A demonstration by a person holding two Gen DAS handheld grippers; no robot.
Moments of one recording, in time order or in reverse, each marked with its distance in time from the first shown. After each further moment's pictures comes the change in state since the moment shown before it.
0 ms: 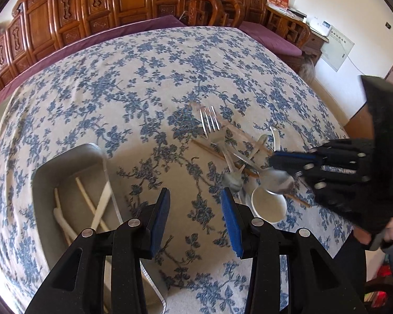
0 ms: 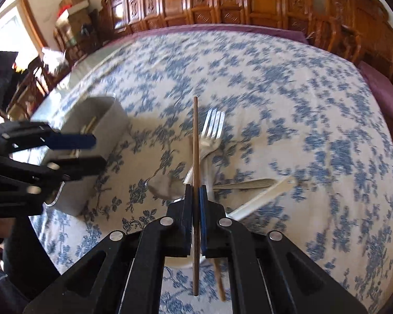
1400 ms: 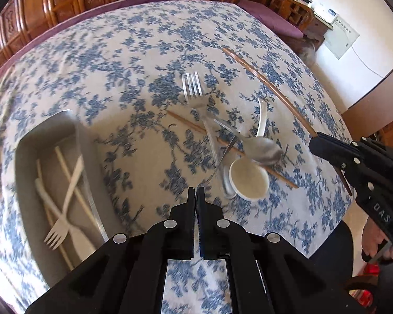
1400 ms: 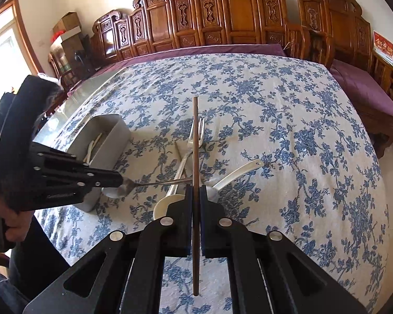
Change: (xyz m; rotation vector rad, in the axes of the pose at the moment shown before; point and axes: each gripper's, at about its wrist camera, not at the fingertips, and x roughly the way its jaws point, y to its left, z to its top) left arm 0.003 -0.018 -0.021 -0.035 0.131 -0.006; right arm -0.057 0.001 -0.041 0.060 -0.111 -0.024
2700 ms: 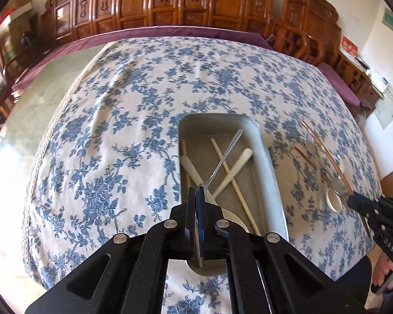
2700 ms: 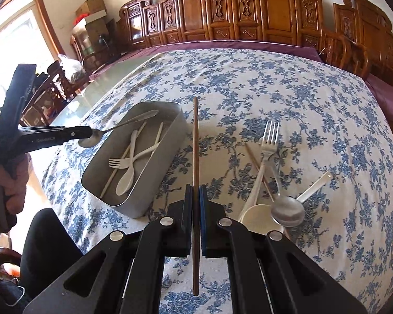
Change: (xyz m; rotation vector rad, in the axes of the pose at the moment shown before) left arm -0.076 0.153 -0.060 -0.326 -0.223 0.217; right arm 0.031 0.097 0.011 -0.102 0.054 0.090
